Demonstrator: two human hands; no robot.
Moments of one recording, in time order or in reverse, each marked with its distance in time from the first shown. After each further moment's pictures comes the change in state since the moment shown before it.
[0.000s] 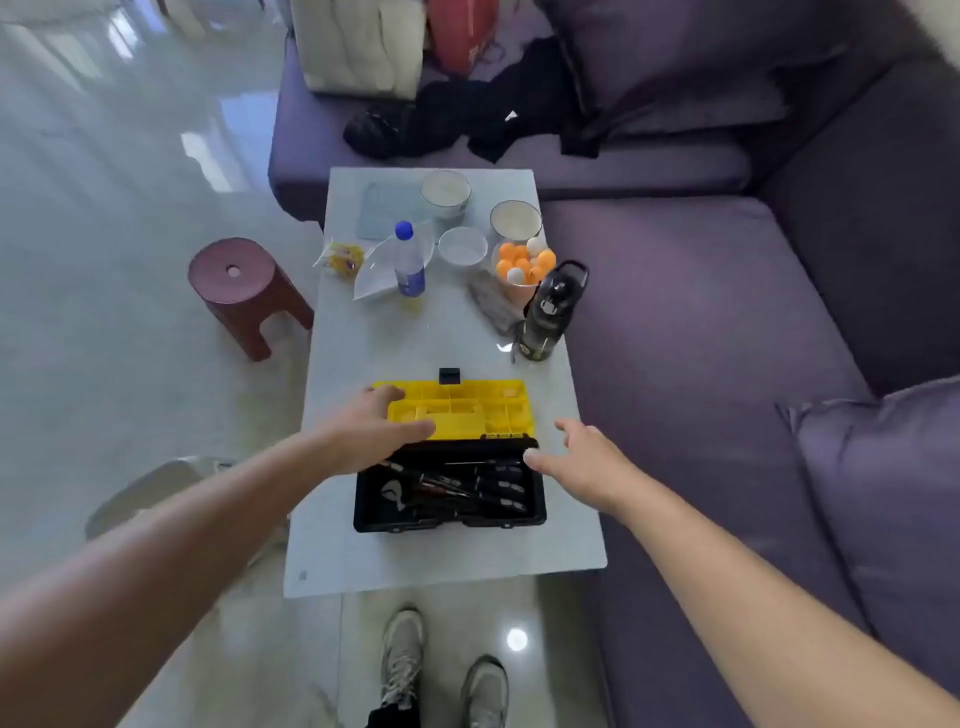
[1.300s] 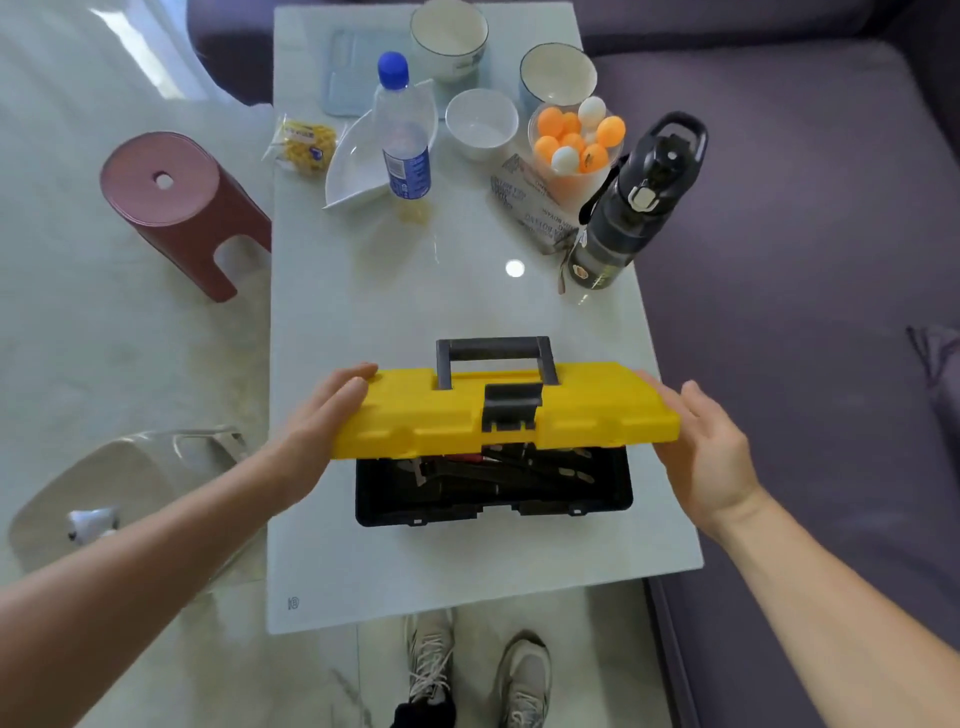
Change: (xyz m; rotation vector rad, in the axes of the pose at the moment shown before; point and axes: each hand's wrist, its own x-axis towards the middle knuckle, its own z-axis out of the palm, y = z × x) left_hand 0.146 -0.160 0.060 -0.632 -0.032 0.104; right_hand 0.153 0.102 0.078 1.062 0.131 -0.142
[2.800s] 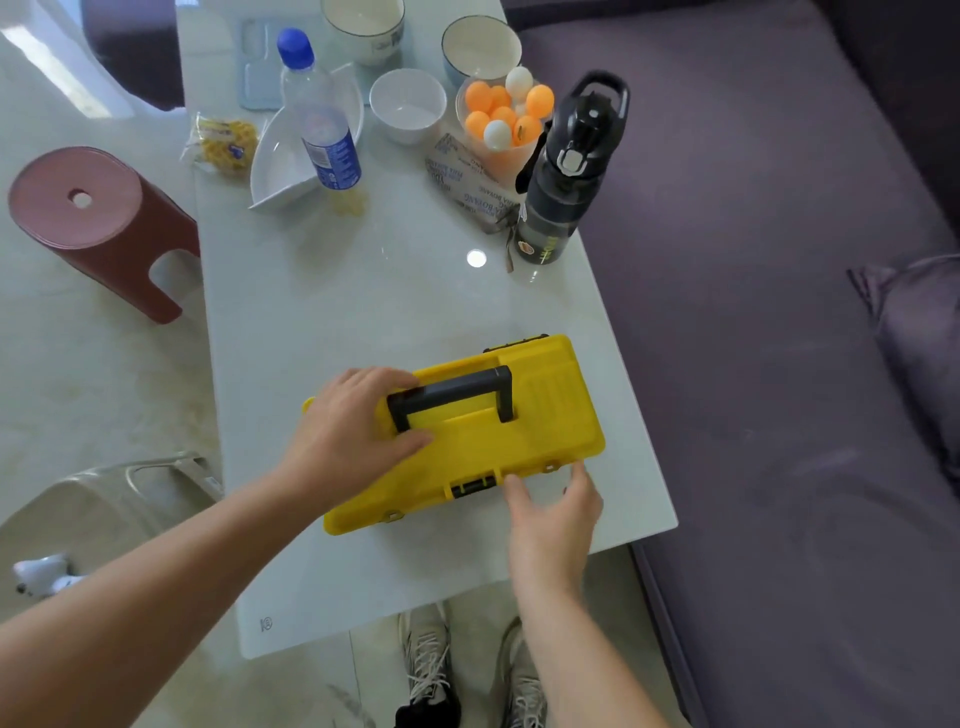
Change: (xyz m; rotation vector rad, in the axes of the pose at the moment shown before) left_hand 0.012 0.017 0.071 0.717 0.081 0.397; right_hand -0.064 0.090 0.114 -0.375 0.671 0.179
